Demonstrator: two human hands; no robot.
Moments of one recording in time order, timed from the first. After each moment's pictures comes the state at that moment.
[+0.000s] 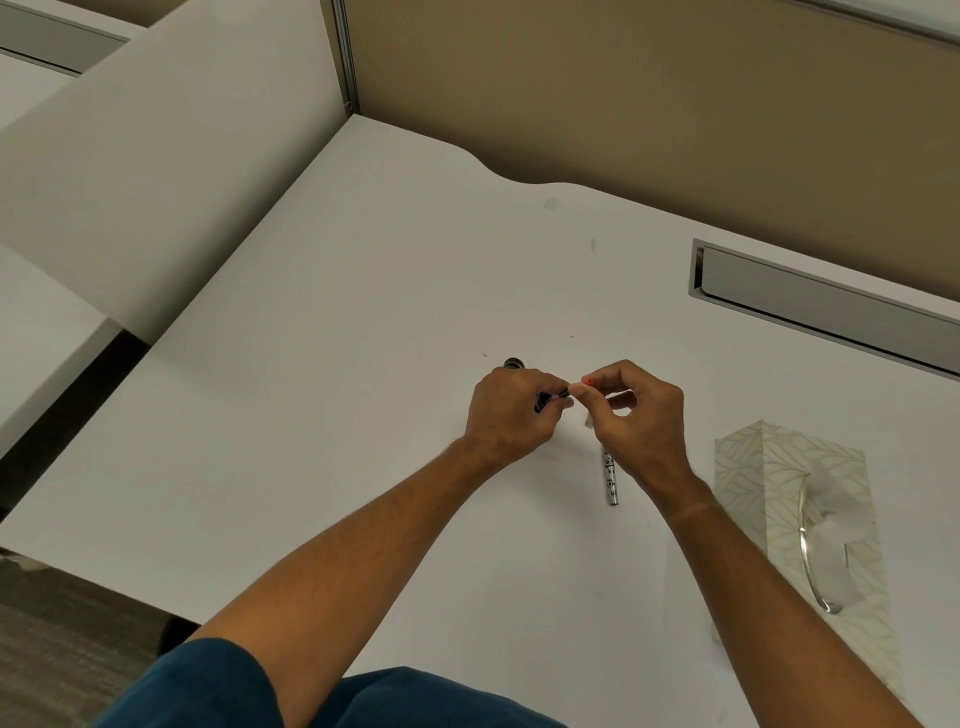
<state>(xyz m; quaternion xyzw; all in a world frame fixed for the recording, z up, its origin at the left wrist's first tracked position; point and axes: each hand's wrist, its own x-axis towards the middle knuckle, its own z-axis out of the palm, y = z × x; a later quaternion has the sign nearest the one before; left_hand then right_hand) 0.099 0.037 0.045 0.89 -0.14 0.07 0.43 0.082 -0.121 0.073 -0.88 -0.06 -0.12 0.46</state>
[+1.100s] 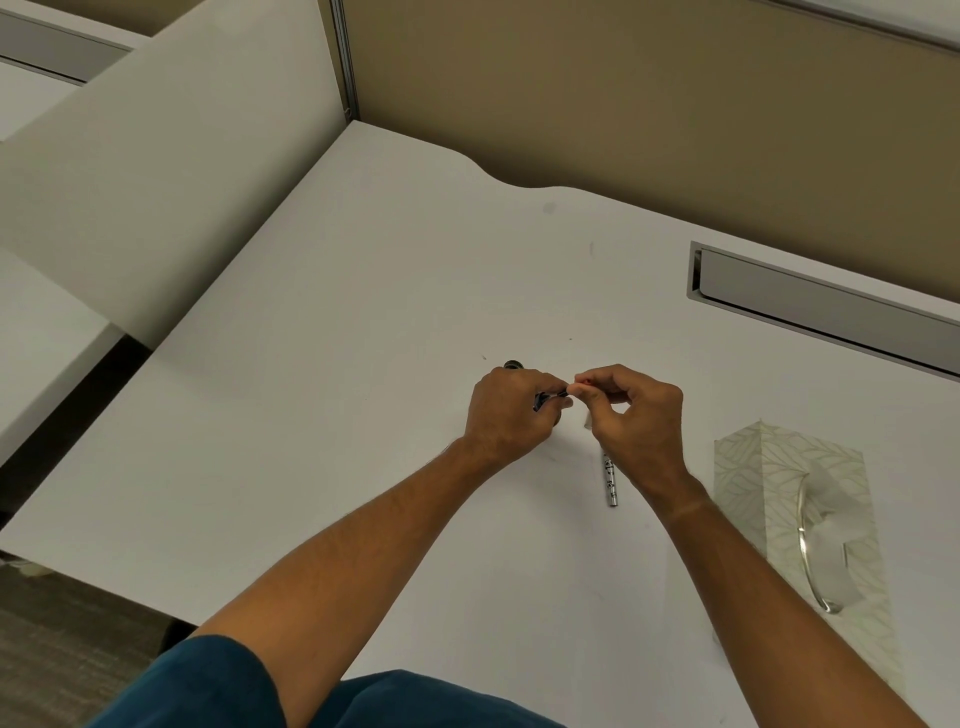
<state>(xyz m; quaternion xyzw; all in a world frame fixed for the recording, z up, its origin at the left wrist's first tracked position) 0.100 0.038 0.047 0.89 -0.13 0.07 0.42 0.083 -0.117 0.075 -0.88 -0.09 -0.17 0.43</state>
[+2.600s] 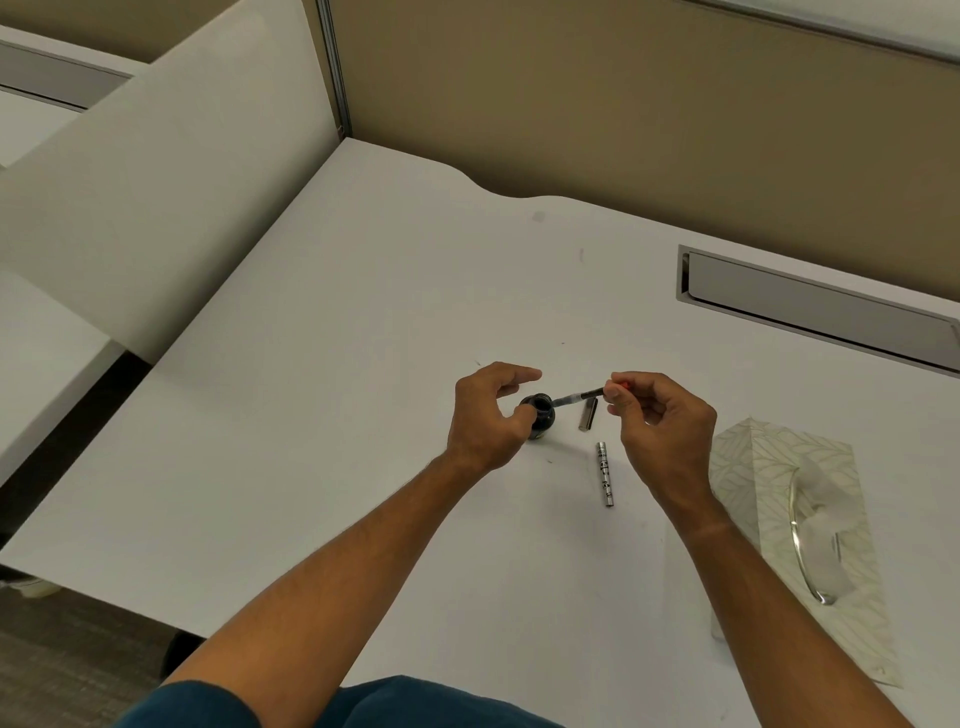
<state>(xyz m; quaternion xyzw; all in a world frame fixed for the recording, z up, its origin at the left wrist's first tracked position) 0.083 0.050 0.059 0.79 -0.04 0.06 0.61 0.069 -0.138 0.072 -0.82 0.00 -0.19 0.53</state>
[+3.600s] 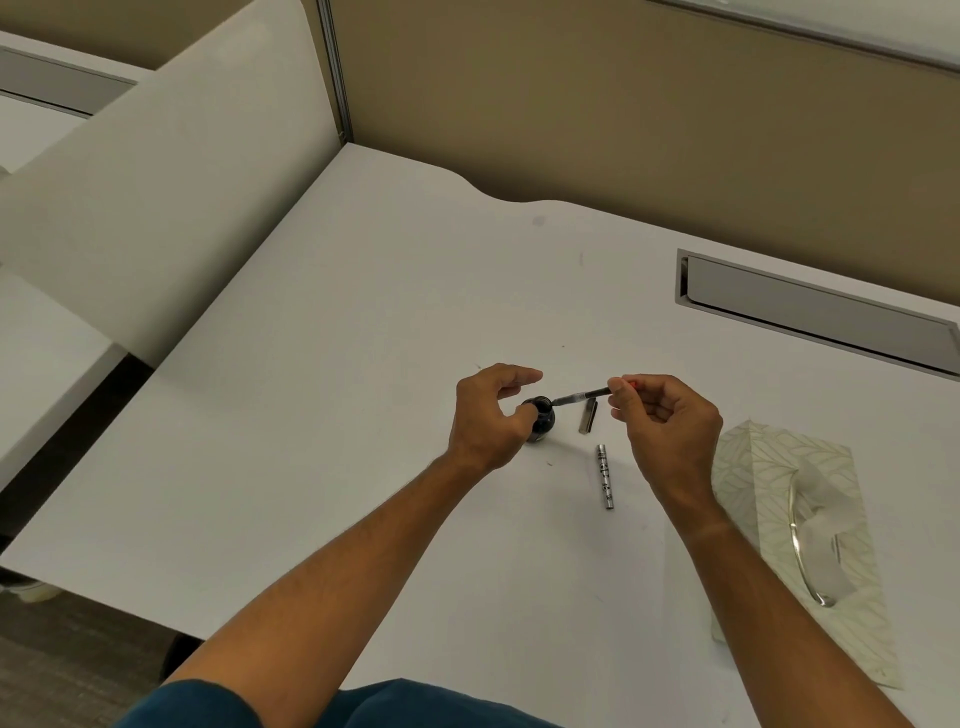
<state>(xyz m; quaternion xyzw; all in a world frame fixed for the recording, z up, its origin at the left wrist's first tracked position) 0.085 0.049 0.061 0.77 -0.02 0.04 0.64 0.067 -0.136 0.080 -0.78 0.06 -0.18 0.59</state>
